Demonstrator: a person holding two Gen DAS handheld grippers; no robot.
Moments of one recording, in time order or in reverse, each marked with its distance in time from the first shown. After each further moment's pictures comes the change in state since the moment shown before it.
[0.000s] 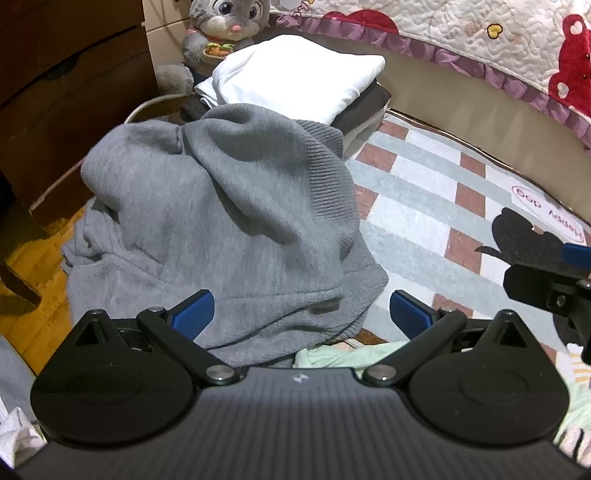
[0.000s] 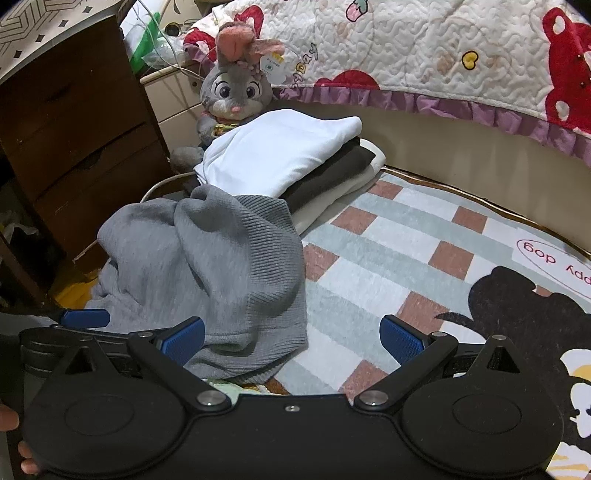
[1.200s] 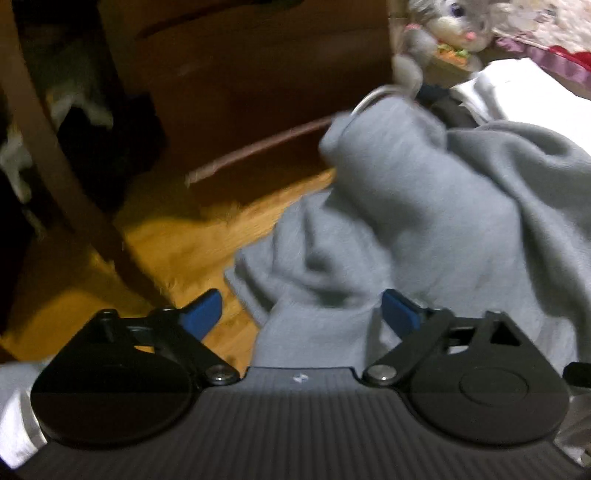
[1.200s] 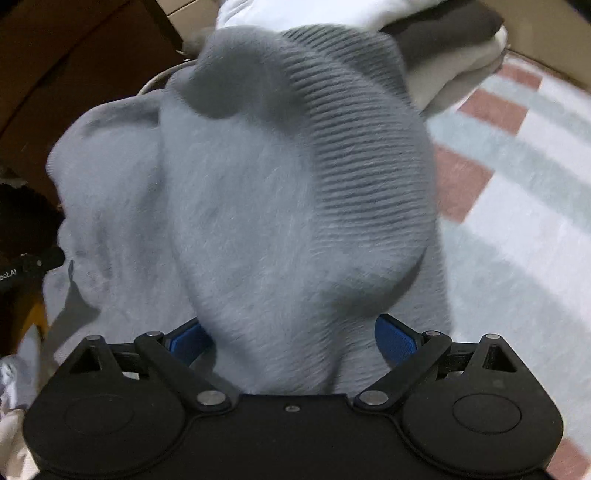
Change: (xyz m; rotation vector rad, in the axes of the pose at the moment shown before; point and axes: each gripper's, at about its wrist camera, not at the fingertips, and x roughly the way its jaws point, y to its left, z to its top) left arm 0.086 0.199 -0.006 -0.267 -0.083 0.445; right arm 0.238 0.039 -0.013 0.022 0.291 0.269
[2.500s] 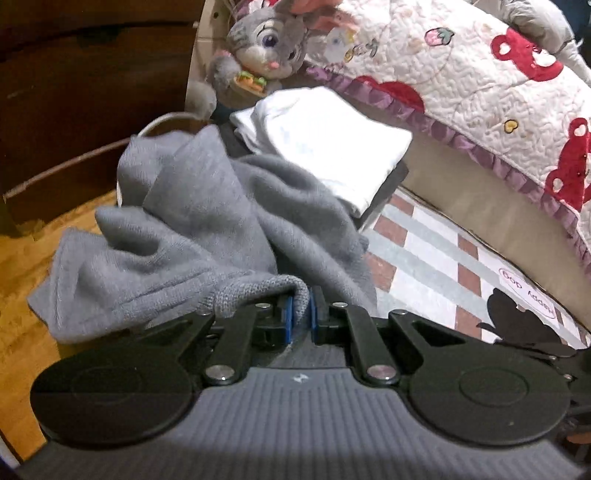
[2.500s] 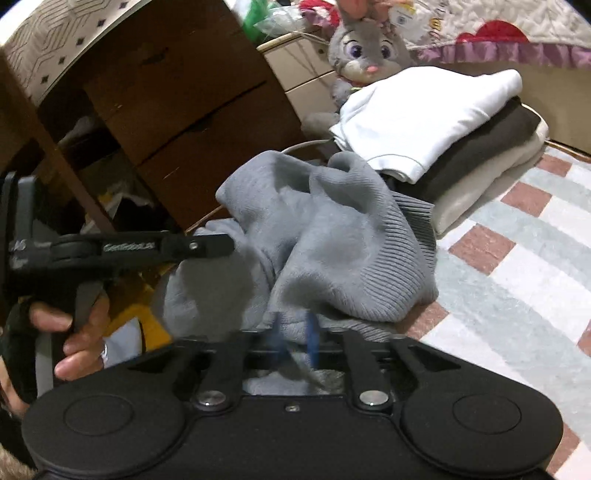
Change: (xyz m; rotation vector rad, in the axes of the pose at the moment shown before) left arm -0.077 -0.043 0.000 0.060 -0.052 -0.618; right arm -0.140 0.018 -0.042 -0.186 -0.220 0.237
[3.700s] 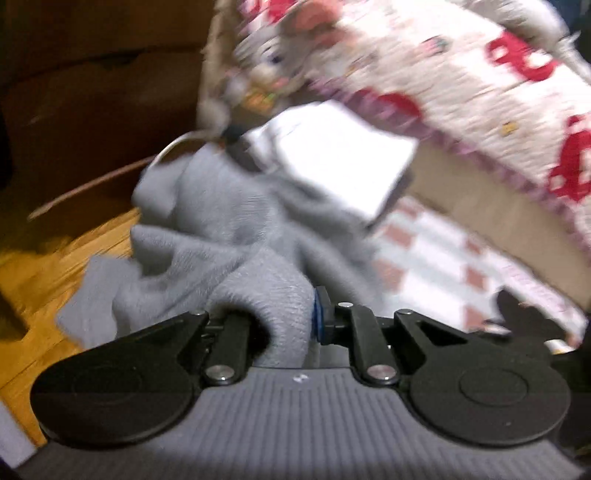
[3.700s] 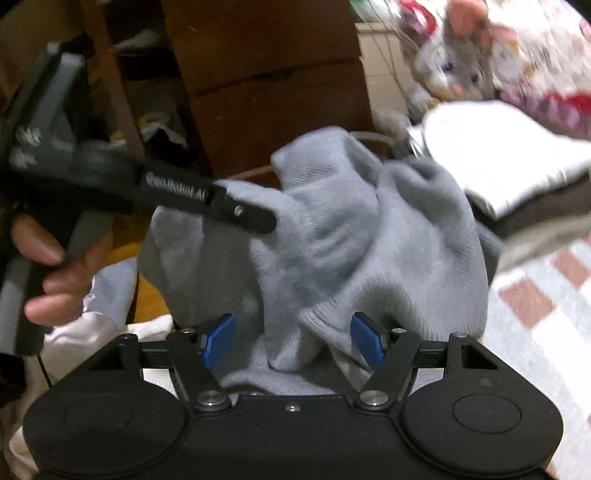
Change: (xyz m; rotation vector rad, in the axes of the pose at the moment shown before) left arm -0.046 -0.003 0.003 0.047 -0.056 -0.013; right arm 0.040 0.076 -0.014 -0.340 0.022 -0.004
